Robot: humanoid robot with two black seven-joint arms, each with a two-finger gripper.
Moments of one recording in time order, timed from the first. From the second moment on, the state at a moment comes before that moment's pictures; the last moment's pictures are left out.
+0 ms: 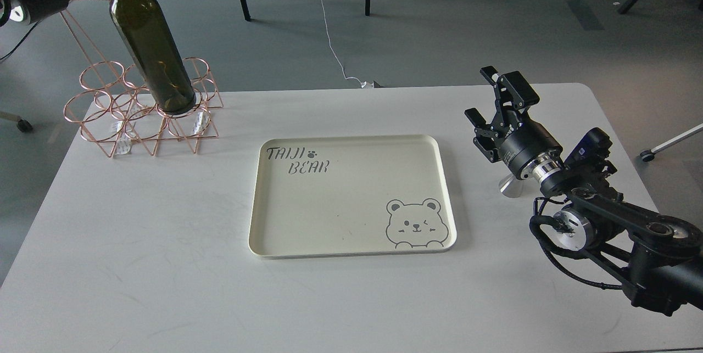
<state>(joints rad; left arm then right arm) -1.05 0.81 -0.71 -0.90 1.86 -0.19 -0.49 0.62 -0.49 0.45 1.19 -0.35 -0.10 0.49</state>
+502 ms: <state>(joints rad) -1.02 0.78 -0.69 -0.90 1.86 -0.15 -0.49 0.62 -0.49 0.45 1.19 -0.35 -0.11 0.49</state>
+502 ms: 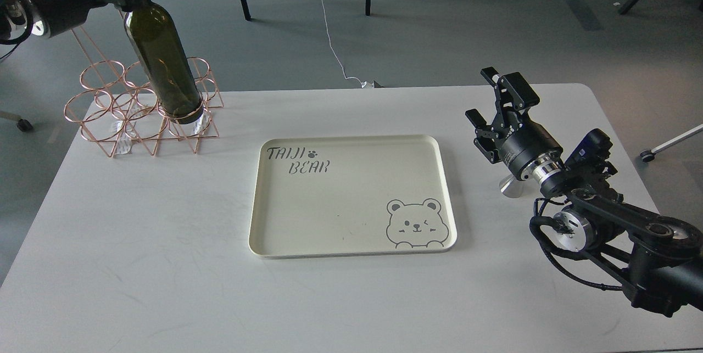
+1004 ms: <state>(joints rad) -0.96 0.74 -0.69 -0.86 1.85 -0.13 -0.49 0.61 -0.49 0.45 1.19 -0.35 -0.11 0.49</state>
